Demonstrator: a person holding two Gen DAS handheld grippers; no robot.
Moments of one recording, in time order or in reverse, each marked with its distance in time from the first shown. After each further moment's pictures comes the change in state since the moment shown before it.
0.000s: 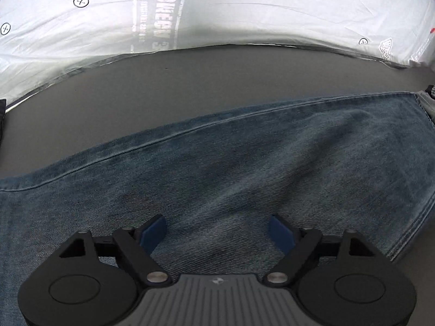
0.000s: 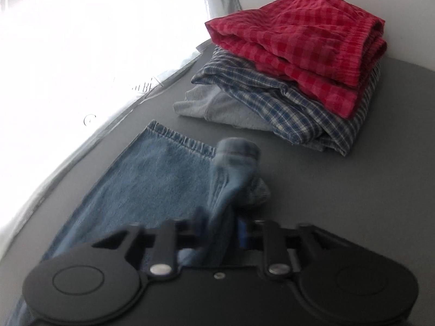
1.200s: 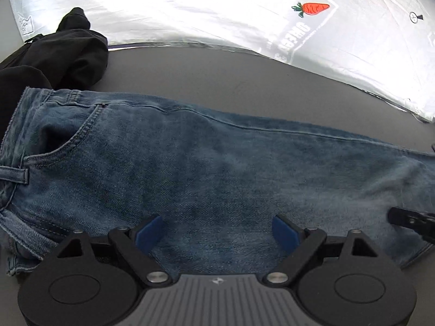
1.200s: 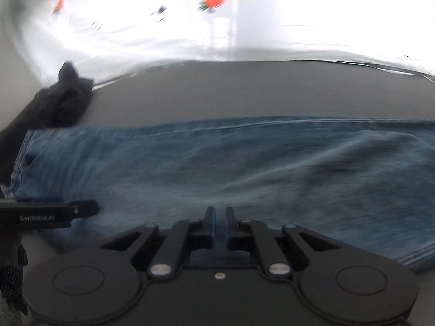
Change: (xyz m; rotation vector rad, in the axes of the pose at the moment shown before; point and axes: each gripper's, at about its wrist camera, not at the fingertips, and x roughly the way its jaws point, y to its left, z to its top) left arm -0.075 0.165 -0.076 -0.206 -0.084 0.009; right arm -0.159 0.232 -0.256 -0.806 0.324 0.548
